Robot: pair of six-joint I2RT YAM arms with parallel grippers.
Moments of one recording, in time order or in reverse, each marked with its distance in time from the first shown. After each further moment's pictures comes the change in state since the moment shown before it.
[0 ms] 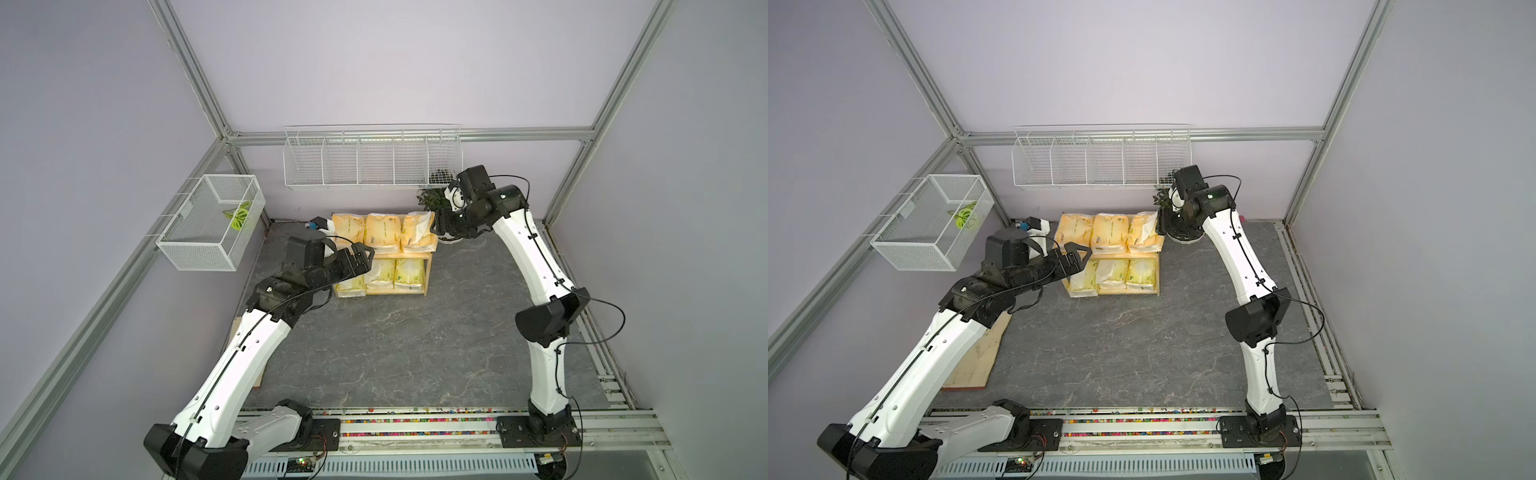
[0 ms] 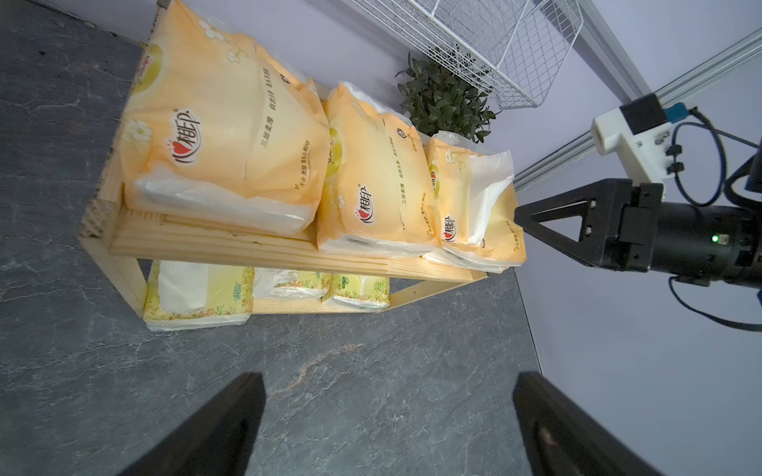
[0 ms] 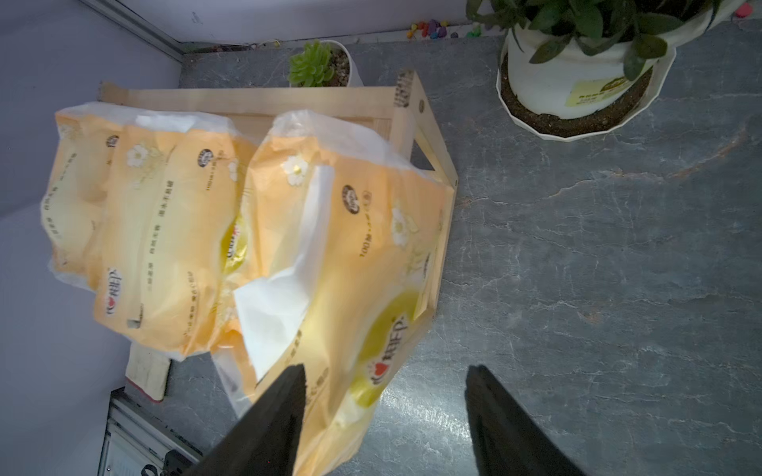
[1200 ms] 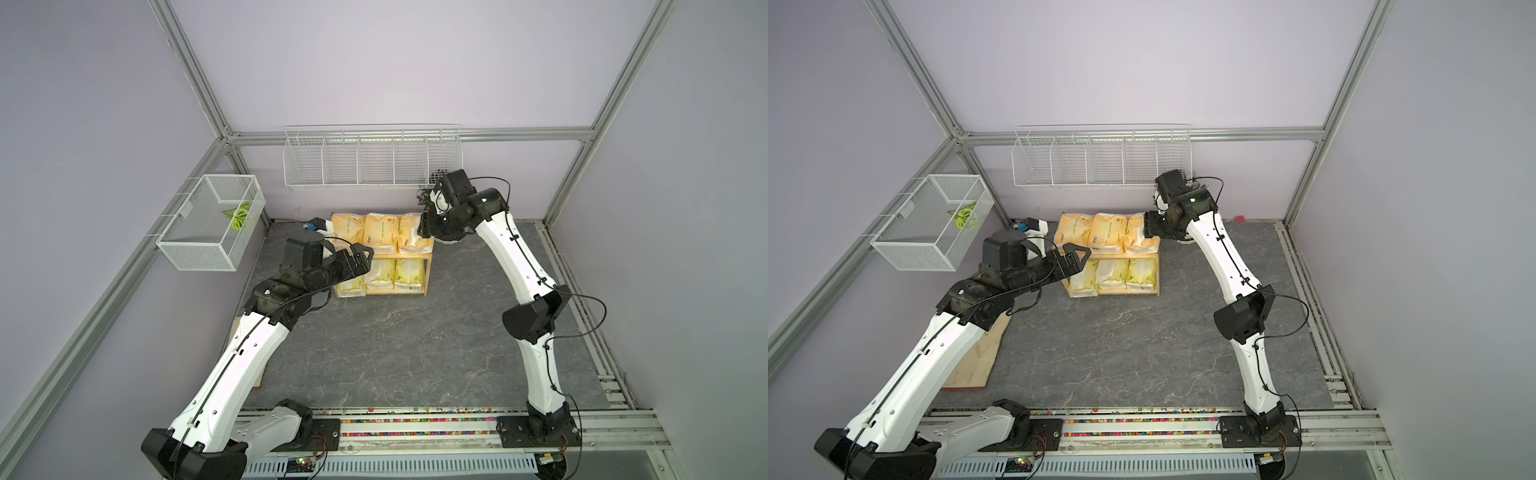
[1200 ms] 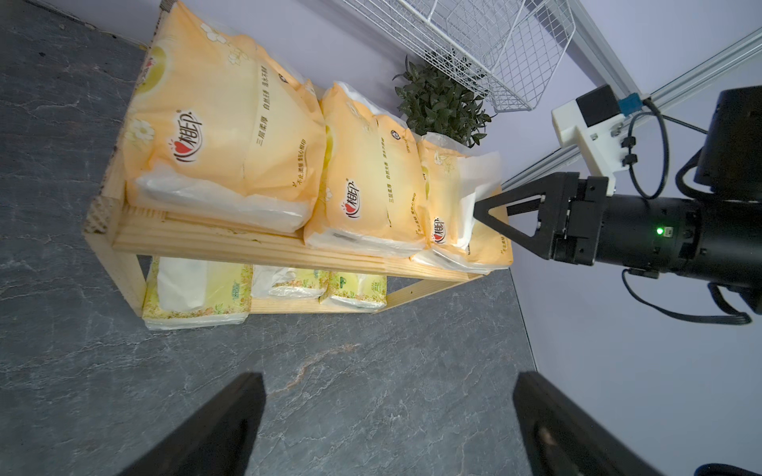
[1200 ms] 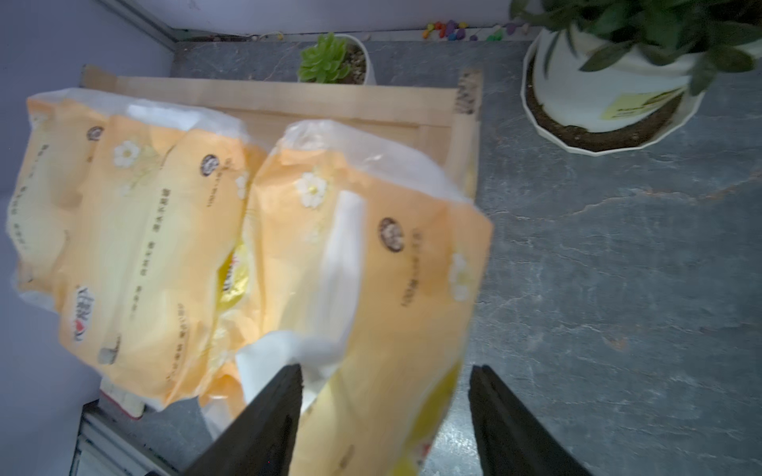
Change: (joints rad) left arm 0.000 -0.018 -0.009 0.003 0.003 -0.008; right arm 0.052 0.091 0.081 0.006 0.082 0.018
